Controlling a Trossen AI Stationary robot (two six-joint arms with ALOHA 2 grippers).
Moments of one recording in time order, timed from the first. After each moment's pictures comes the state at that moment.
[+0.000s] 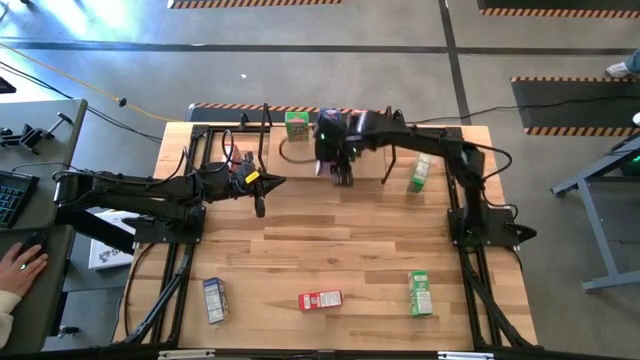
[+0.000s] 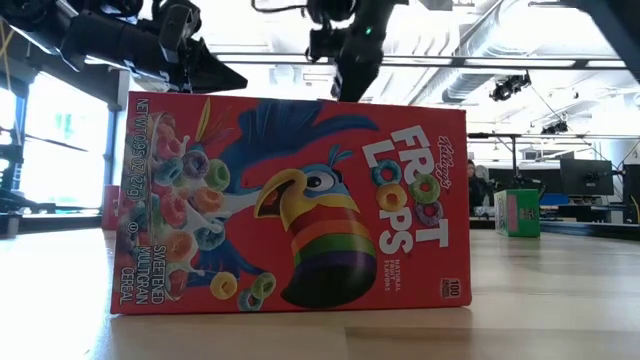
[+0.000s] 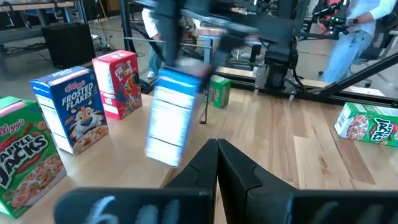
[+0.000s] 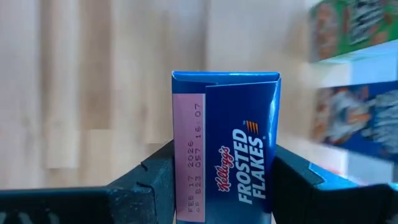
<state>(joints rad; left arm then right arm) 0.15 0.92 0.39 0.37 -0.14 -0.06 -0.29 2.00 2.00 -1.18 0.05 -0.36</state>
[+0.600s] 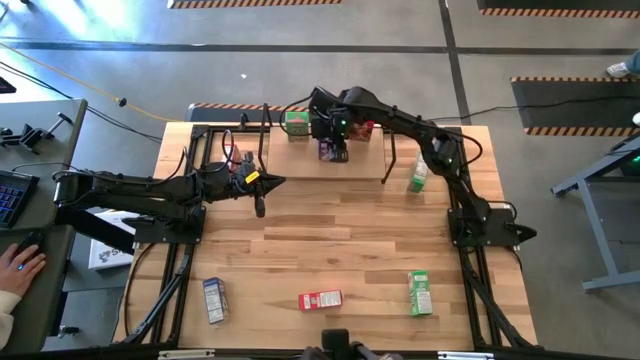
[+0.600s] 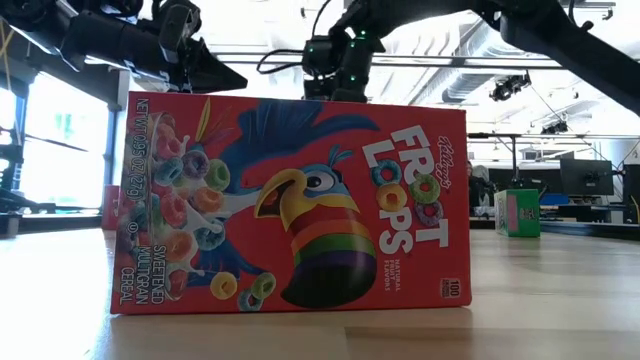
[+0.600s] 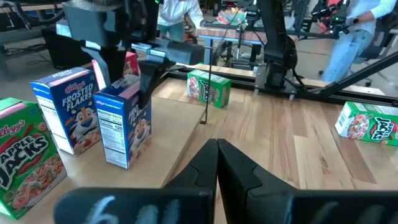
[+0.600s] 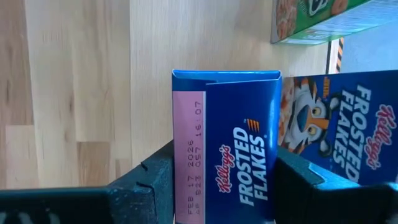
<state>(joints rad) 0.15 0.92 0.39 0.37 -0.14 -0.05 -0.47 2.28 2.31 -1.32 -0.03 -0.52</state>
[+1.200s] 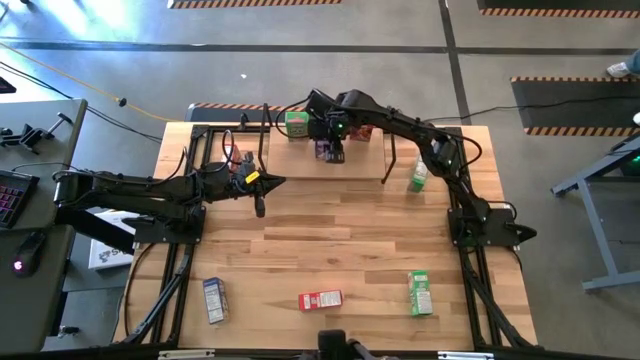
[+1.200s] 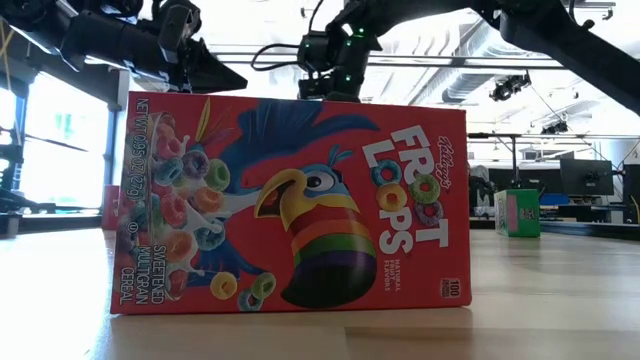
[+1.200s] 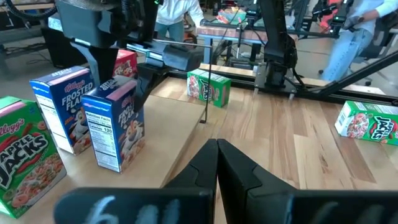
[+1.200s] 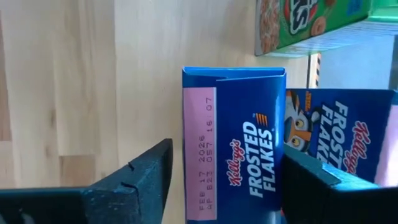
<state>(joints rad) 0.15 0.92 0.39 0.36 -0.14 -0.05 -0.45 2.28 2.31 -1.27 0.03 -0.51</state>
